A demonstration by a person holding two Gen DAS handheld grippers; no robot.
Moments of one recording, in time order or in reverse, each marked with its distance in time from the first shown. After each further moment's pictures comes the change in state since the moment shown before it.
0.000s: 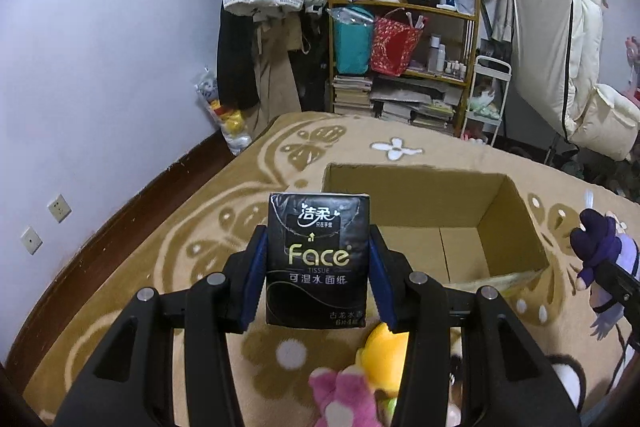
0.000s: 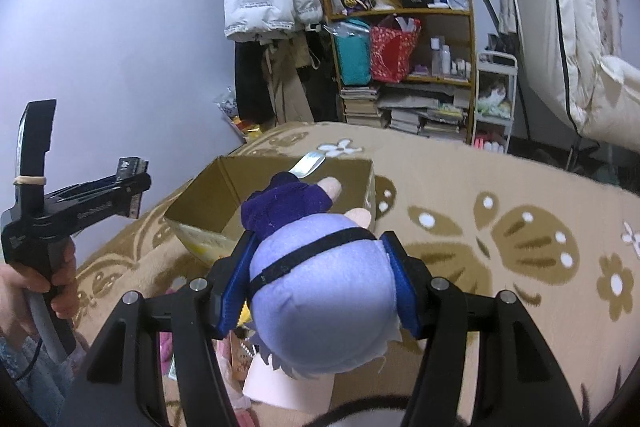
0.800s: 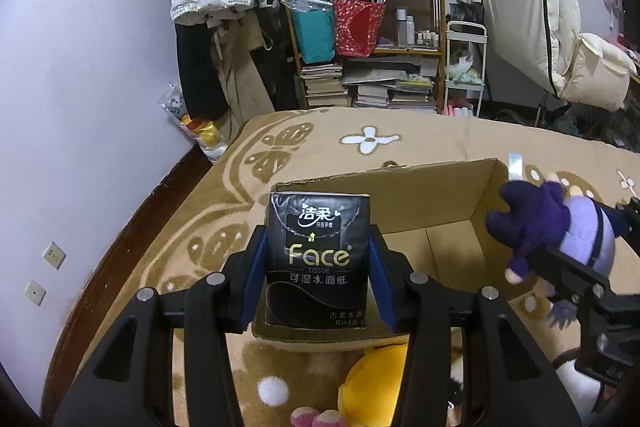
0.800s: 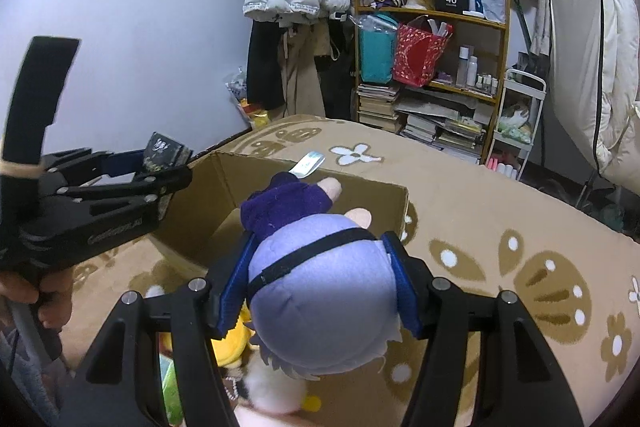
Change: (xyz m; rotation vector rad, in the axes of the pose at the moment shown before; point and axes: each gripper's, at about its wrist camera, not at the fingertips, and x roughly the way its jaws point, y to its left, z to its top) left arm 0.046 -0.050 0.023 0.167 0.052 -0.033; right arm 0.069 0.018 0.022 -0.120 0.042 0.008
